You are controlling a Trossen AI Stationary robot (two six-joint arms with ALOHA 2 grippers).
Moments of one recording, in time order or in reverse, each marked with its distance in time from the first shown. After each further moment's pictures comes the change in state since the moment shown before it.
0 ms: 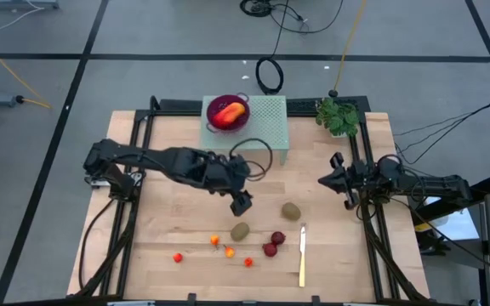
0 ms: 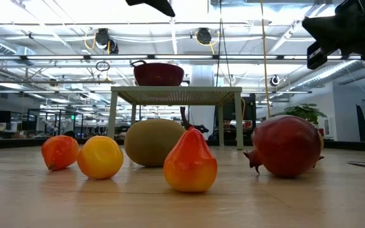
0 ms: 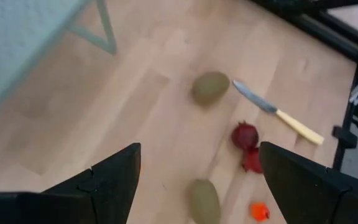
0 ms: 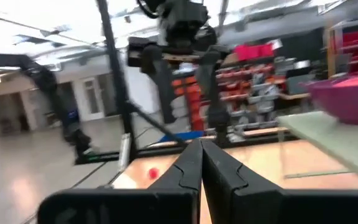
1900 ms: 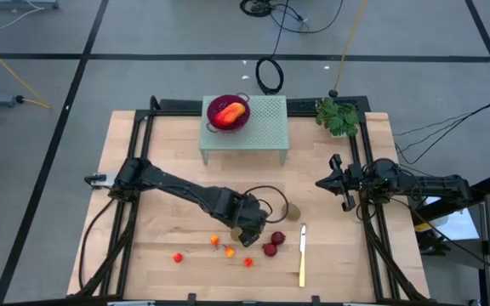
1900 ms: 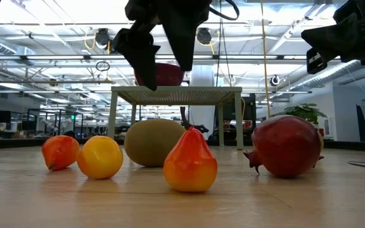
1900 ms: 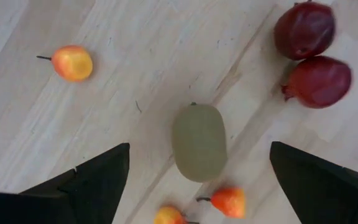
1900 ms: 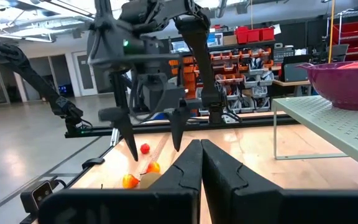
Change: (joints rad) left arm -0.115 0.315 -0.001 -0.096 0.118 -0.223; right arm 0.000 0.002 0.000 -0.089 -0.003 -0.084
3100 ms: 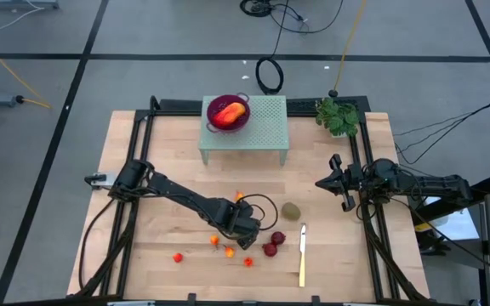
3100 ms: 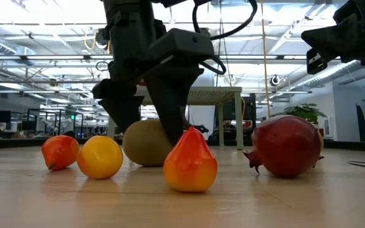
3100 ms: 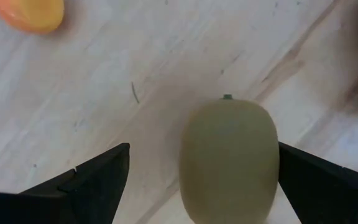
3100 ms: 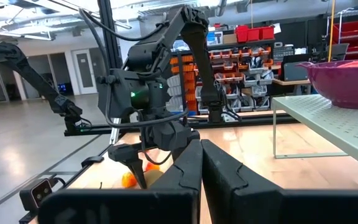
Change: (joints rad) left arm -0.017 0.008 -0.295 0.302 -0.023 -0.146; right arm 0.000 0.000 0.000 -0.006 0.000 -0.007
